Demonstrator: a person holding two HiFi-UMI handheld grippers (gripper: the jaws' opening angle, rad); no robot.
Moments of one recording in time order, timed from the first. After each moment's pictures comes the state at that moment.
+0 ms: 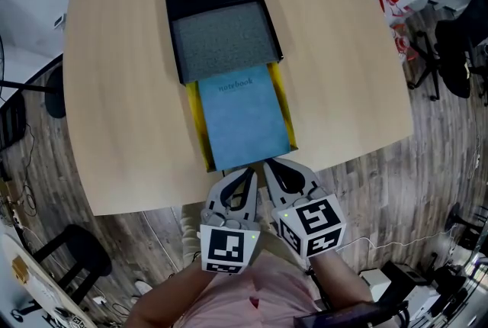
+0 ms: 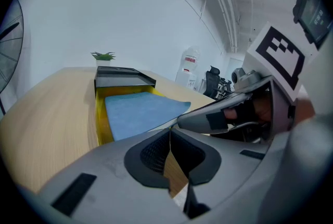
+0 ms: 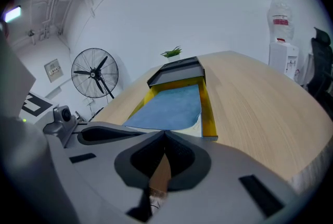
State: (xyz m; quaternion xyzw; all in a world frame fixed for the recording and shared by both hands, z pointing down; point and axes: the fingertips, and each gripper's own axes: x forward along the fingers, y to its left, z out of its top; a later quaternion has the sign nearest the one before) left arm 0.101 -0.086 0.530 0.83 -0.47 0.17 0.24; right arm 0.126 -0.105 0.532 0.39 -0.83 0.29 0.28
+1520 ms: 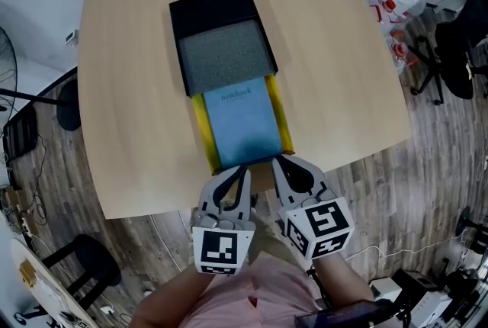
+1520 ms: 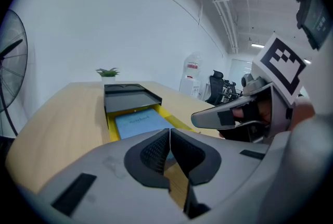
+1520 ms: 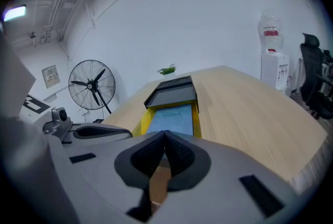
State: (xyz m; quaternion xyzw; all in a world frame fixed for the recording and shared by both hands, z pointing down) left arm 0.079 -0.111 0.490 0.82 -0.51 0.16 0.19; right arm 0.136 -0.133 0.490 0.43 -0.83 0.26 0.22
